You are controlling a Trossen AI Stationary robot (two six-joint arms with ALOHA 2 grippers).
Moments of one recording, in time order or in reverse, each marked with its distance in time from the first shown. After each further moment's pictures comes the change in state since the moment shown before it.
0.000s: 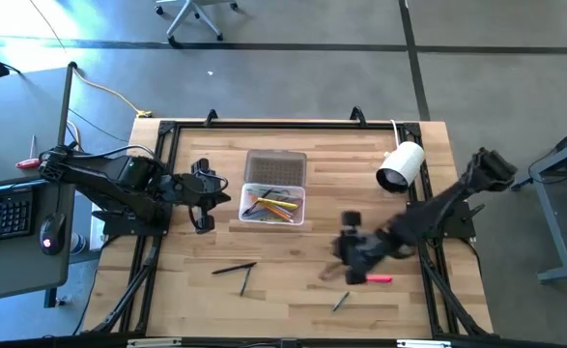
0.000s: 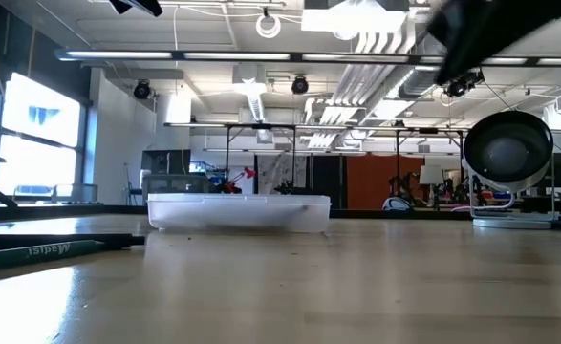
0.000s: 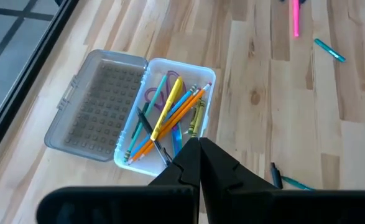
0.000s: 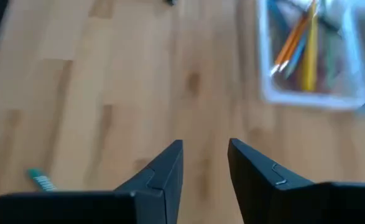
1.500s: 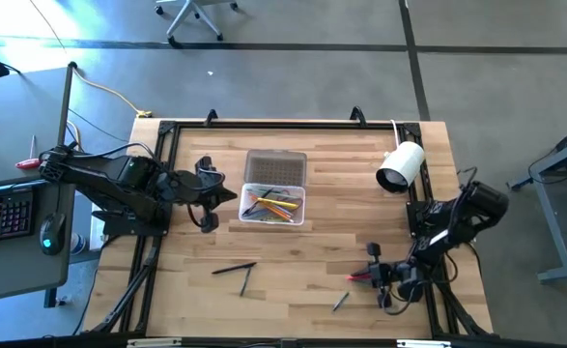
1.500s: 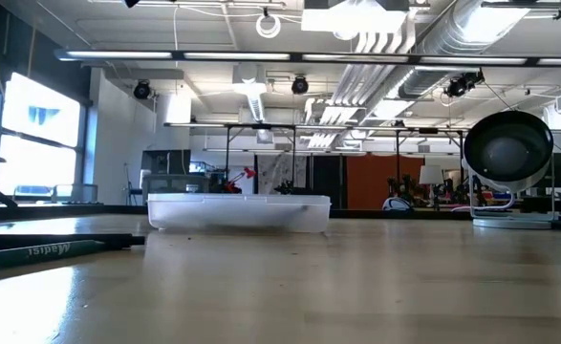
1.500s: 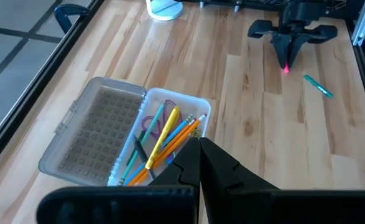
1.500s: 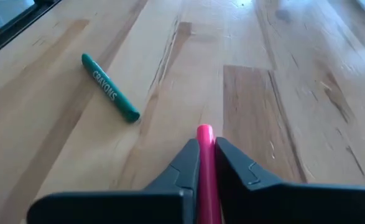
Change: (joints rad) left arm 0.000 0.000 0.000 0.113 -0.026 0.000; right arm 0.435 0.391 -0.735 1.232 0.321 0.226
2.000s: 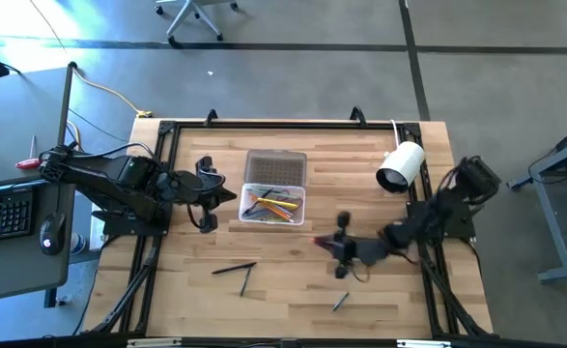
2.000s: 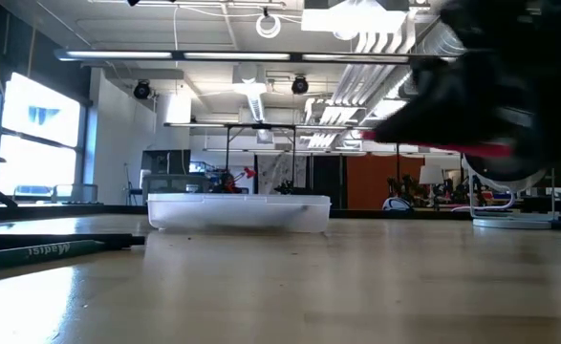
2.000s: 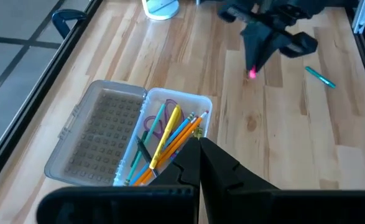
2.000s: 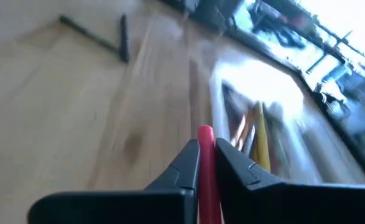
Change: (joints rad) left arm 0.000 0.000 0.000 -0.006 0.005 0.053; right arm -0.471 -0.205 0.191 0.045 -0.032 -0.802
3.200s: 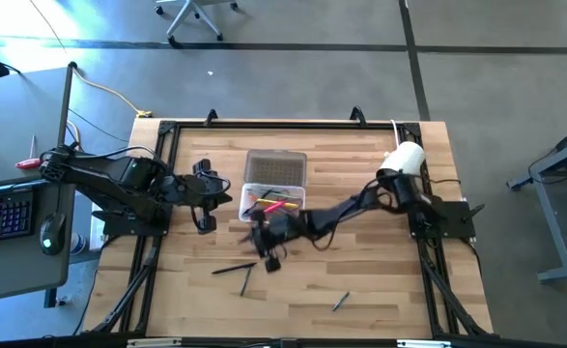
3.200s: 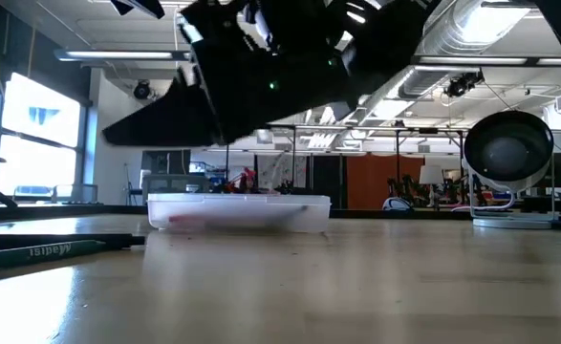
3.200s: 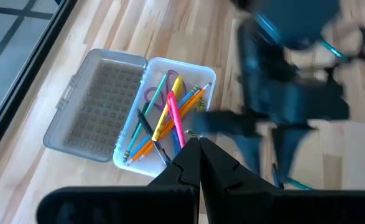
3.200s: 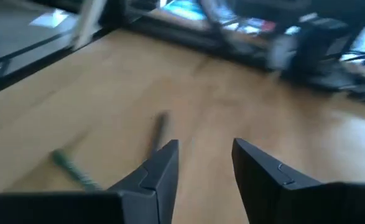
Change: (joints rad) left arm 0.000 0.014 0.000 -0.100 0.019 -0.054; right arm -0.365 0.587 0.855 -0.134 -0.810 -0.005
